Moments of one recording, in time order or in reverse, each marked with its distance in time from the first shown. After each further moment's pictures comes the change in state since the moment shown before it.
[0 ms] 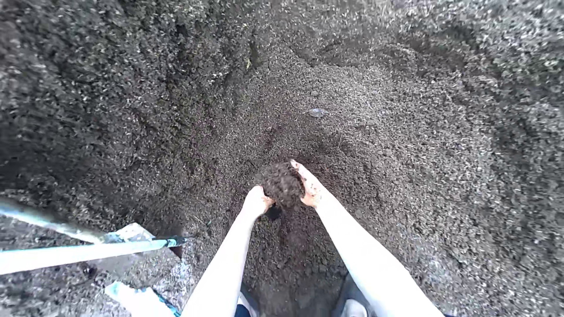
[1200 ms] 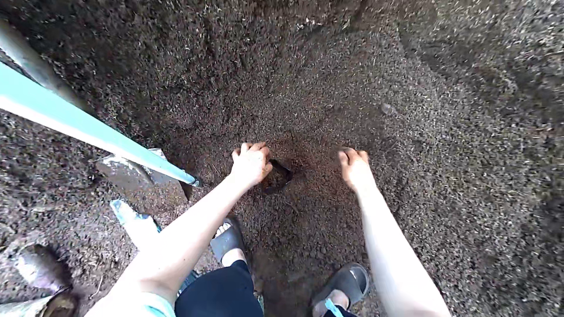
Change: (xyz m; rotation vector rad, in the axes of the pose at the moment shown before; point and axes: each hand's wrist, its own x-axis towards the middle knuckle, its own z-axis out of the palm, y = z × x) left_hand -0.045 -0.093 -0.079 0.282 0.288 0.170; right_hand 0.003 -0.015 0.026 -1.487 0.368 -0.266
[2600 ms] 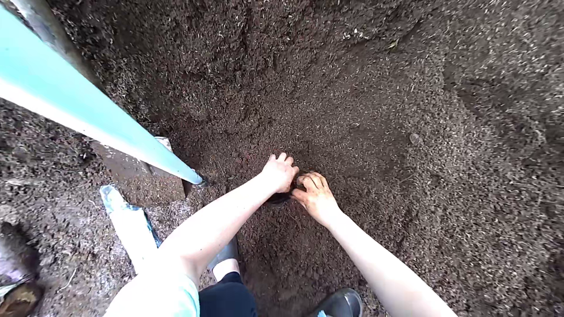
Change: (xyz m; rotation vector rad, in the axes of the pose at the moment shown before) left_hand 0.054 -0.010 0.039 0.255 -0.236 0.258; right_hand -0.012 -0.039 0.109 -0.296 0.017 -1.116
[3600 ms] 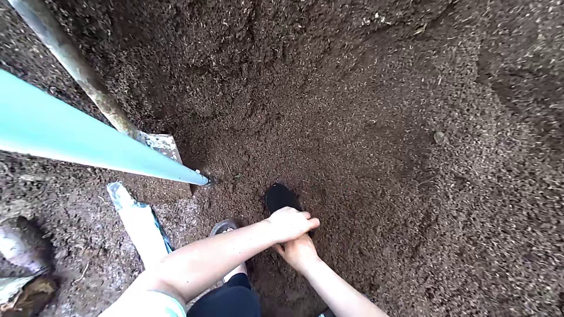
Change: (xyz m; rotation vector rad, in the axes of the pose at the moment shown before) left_hand -0.060 0.044 0.072 -0.274 -0.114 0.373; right_hand -0.048 -0.120 0.052 0.291 -0.593 0.499
